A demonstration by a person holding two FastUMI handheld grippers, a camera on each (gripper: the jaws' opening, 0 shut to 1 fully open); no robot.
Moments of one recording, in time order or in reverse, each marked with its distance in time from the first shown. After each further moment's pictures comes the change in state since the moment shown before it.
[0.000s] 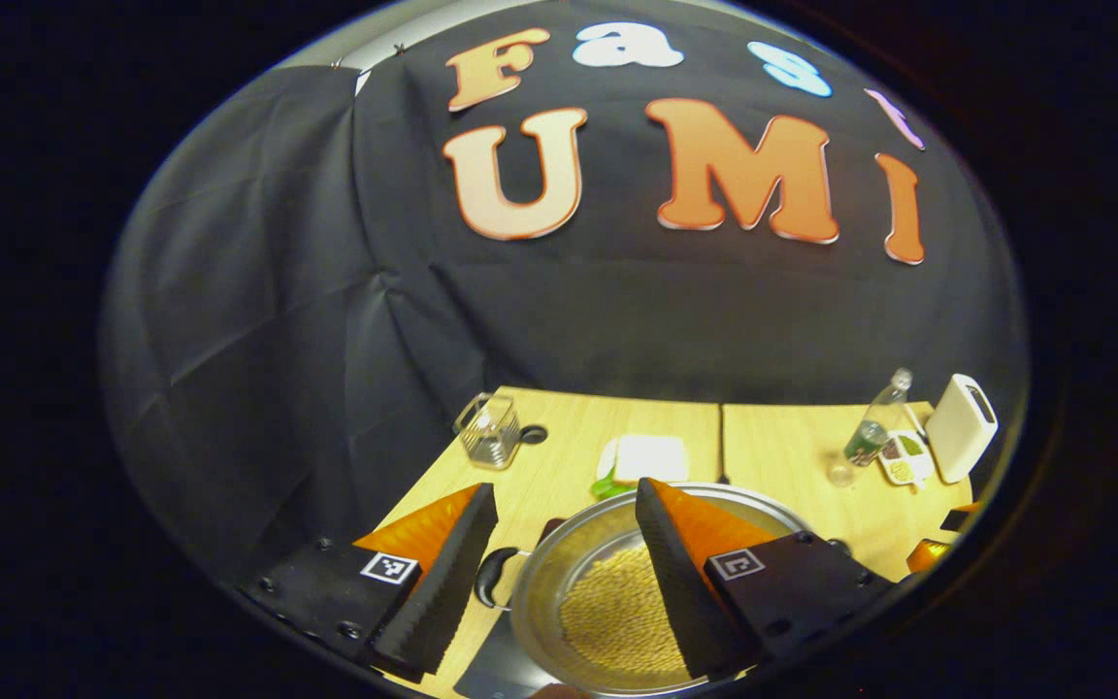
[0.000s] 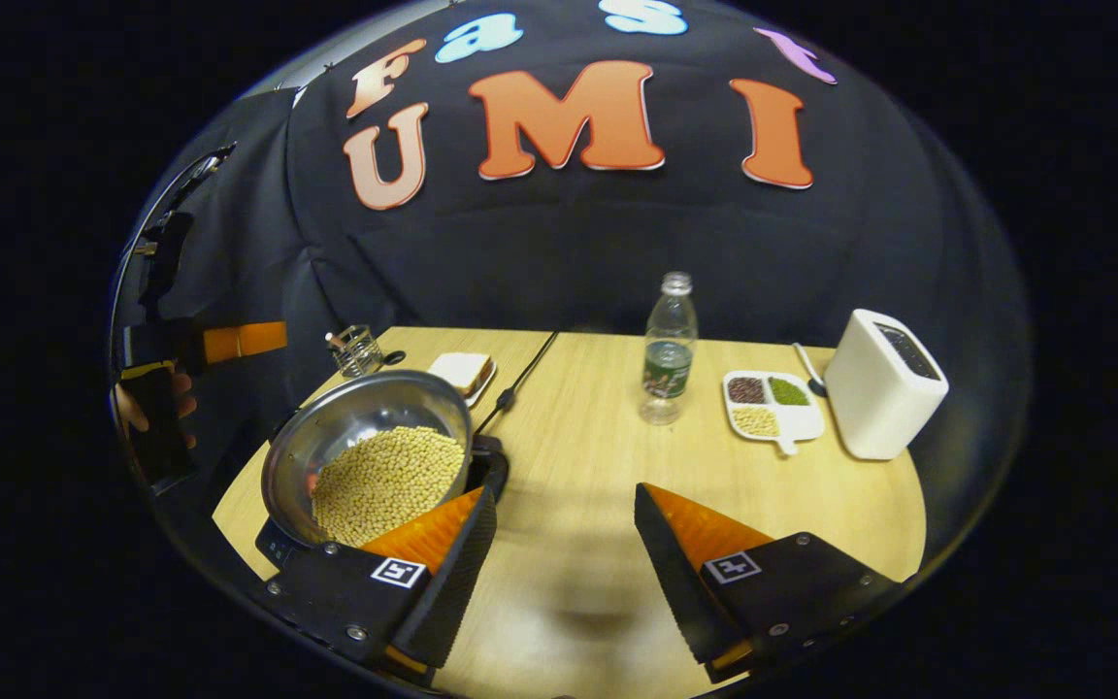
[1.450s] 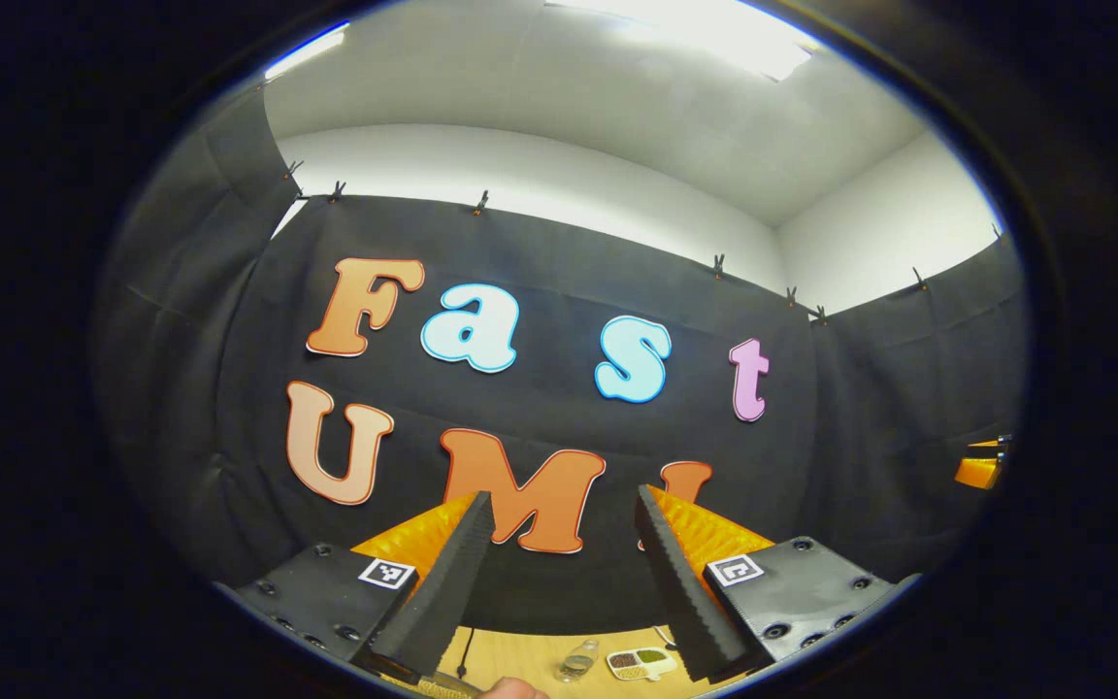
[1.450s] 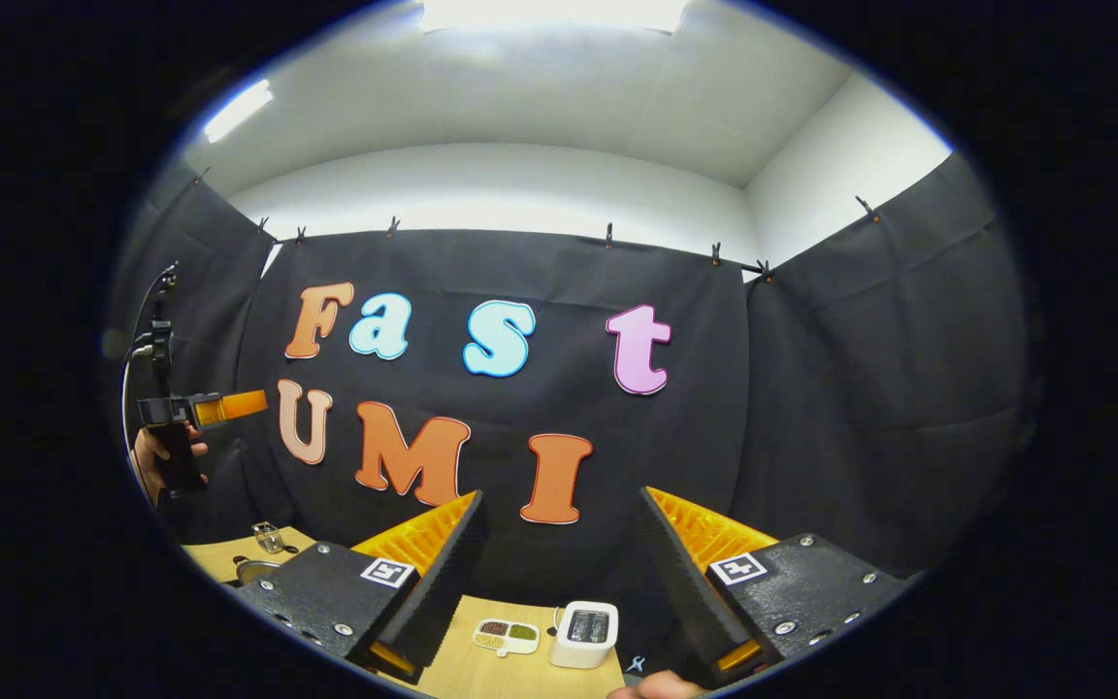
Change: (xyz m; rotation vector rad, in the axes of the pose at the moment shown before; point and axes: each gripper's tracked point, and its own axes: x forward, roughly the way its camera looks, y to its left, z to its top) left arm -0.241 -0.137 0.361 -0.271 -0.688 -0.477; right arm -0.349 -0.207 0.344 -0.129 -0.737 -0.274
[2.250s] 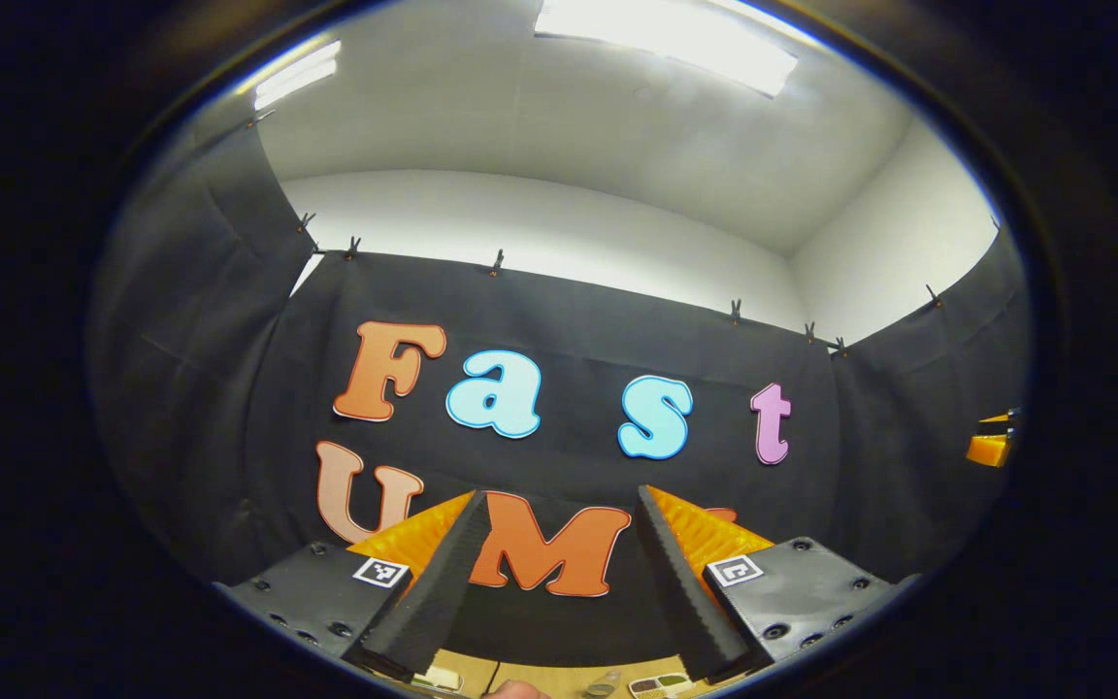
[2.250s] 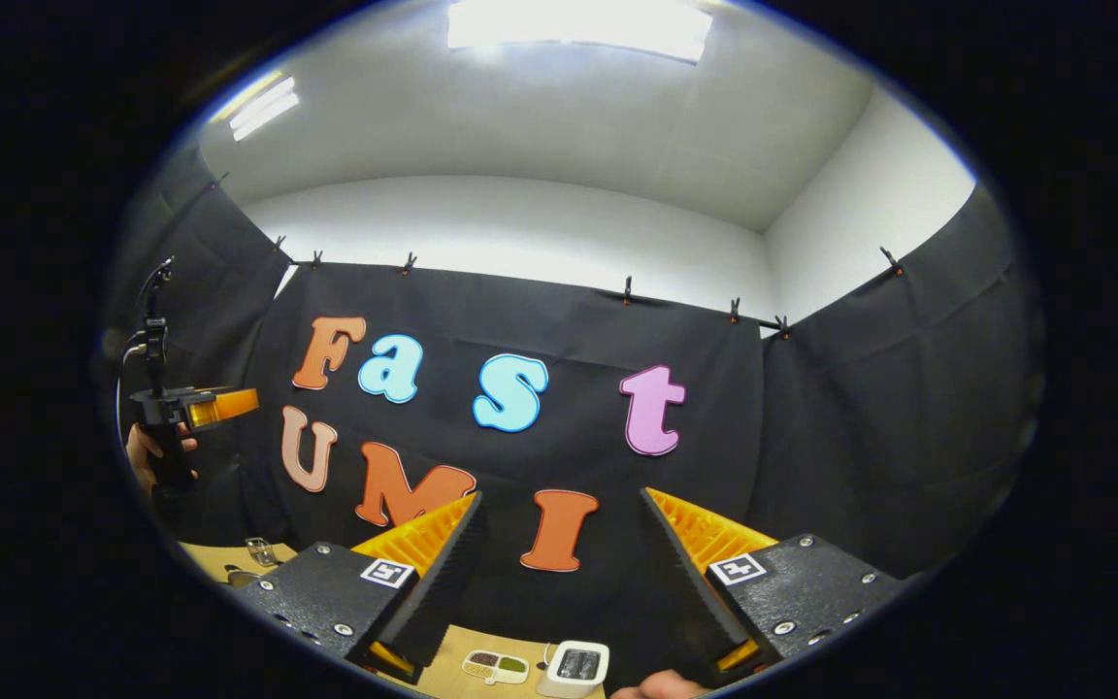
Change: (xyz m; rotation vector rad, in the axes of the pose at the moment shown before) left arm -0.063 0.301 0.057 0.053 -0.142 0.097; right arm 0.025 0.023 0.063 -0.049 -0.148 0.052
